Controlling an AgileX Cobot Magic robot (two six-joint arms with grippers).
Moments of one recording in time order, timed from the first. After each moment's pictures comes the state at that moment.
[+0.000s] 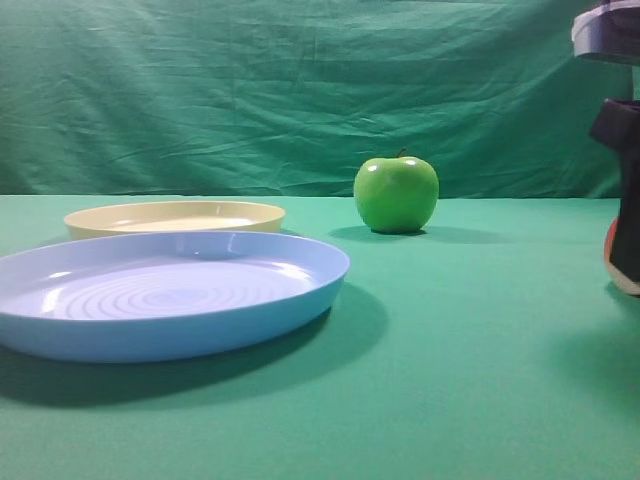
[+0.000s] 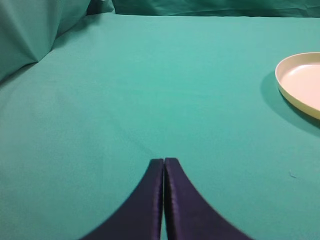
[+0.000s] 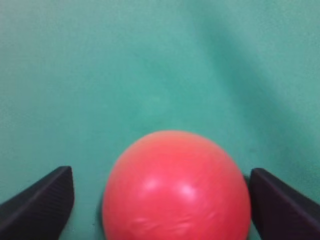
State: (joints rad) left arm 0.06 -0.02 0.01 0.32 0.38 -0.33; right arm 0.34 1.50 -0.74 0.24 0.50 -0.26
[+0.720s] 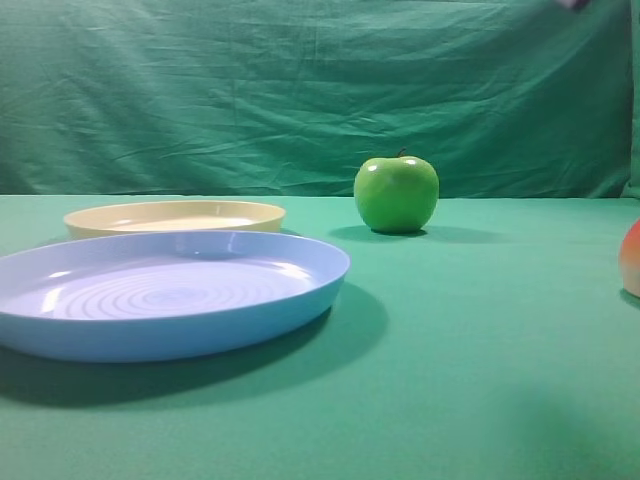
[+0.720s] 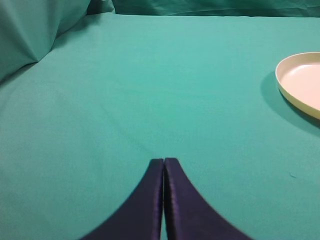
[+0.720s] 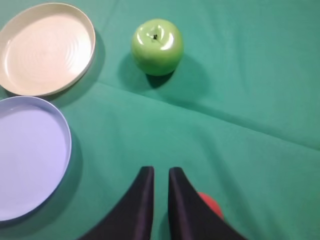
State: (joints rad) left arm 0.06 -0.02 0.01 0.32 0.38 -0.33; right arm 0.34 1.06 -1.02 0.22 0.88 -0.23
